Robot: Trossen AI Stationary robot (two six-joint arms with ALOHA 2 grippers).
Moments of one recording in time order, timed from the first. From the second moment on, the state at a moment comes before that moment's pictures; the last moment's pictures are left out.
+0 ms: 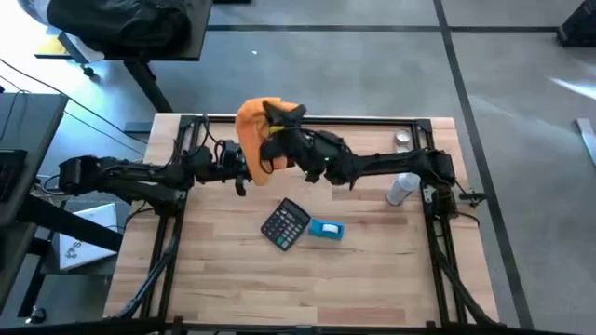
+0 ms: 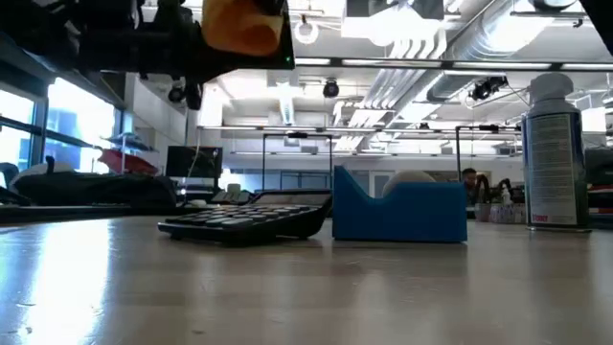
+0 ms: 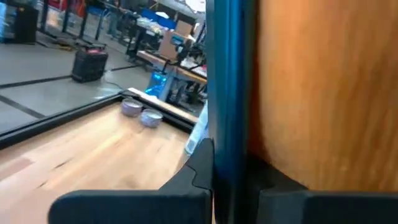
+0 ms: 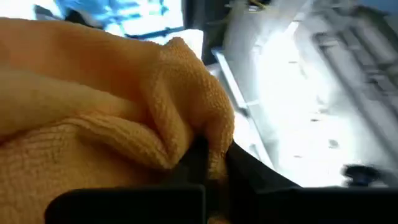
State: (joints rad) left arm 0.22 1.05 0.34 0.77 0.08 -0.41; right arm 0.01 2.00 1.81 0.42 0.76 -1.51
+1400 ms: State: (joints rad) left arm 0.18 0.84 0.34 0.71 0.08 -0.22; right arm 0.10 2.01 1.75 0.33 0.72 -1.66
